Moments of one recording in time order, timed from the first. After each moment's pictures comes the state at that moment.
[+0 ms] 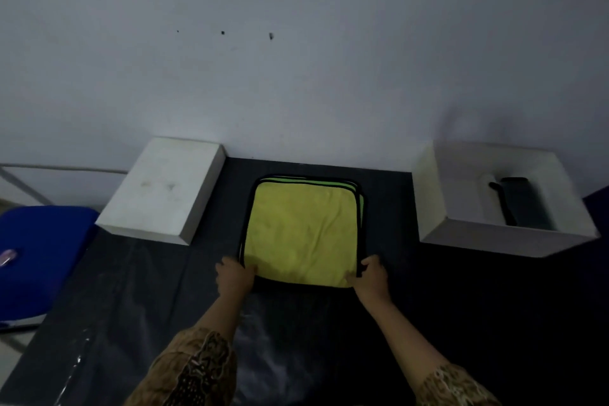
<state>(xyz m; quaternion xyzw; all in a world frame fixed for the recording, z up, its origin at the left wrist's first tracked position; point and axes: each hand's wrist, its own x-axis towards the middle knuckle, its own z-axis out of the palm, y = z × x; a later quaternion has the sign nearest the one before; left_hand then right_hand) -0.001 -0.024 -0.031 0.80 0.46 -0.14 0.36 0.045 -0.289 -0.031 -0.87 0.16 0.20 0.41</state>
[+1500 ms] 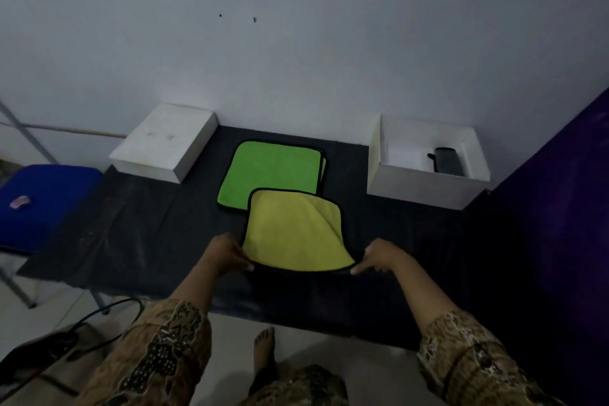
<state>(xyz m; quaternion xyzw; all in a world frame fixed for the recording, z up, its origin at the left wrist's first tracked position) -0.150 -0.129 0.036 0.92 0.21 -0.20 0.27 -0.044 -0.458 0.055 -0.89 -0.05 0.43 0.13</state>
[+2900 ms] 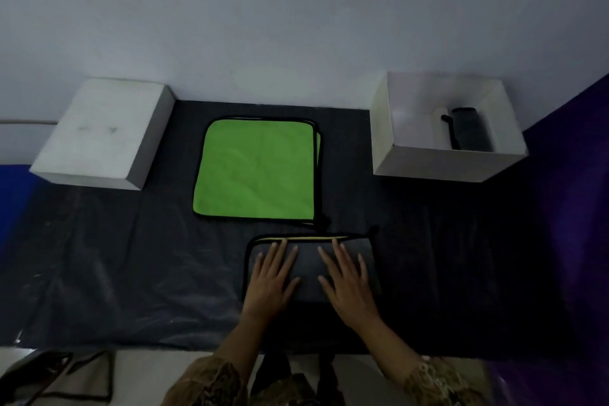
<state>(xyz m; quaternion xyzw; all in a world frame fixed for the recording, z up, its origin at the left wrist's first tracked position) -0.127 -0.182 -0.095 0.99 -0.04 -0.08 0.13 -0.101 -0.386 -0.090 -0.98 -0.17 0.07 0.11</state>
